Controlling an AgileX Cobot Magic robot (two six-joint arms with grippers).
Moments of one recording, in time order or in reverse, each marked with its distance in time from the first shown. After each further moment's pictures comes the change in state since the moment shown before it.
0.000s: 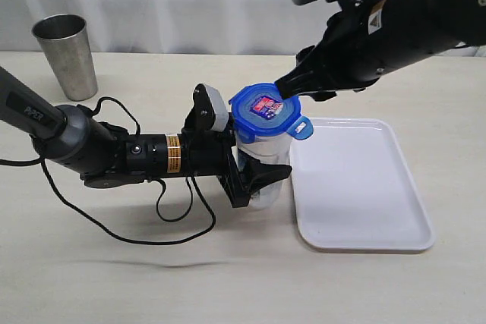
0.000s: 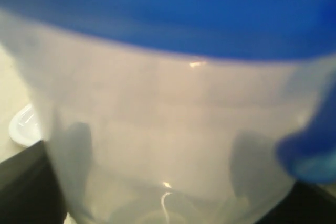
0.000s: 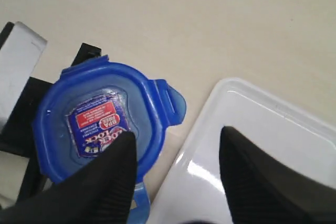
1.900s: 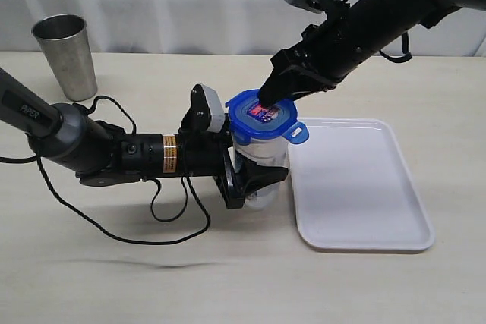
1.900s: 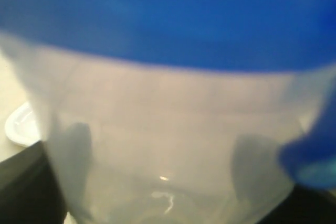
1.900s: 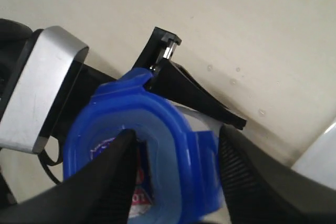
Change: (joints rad) left arm 0.010 0.000 -0.002 0.042 -0.009 -0.004; right arm -0.232 0.451 -0.322 0.754 0.444 -0.646
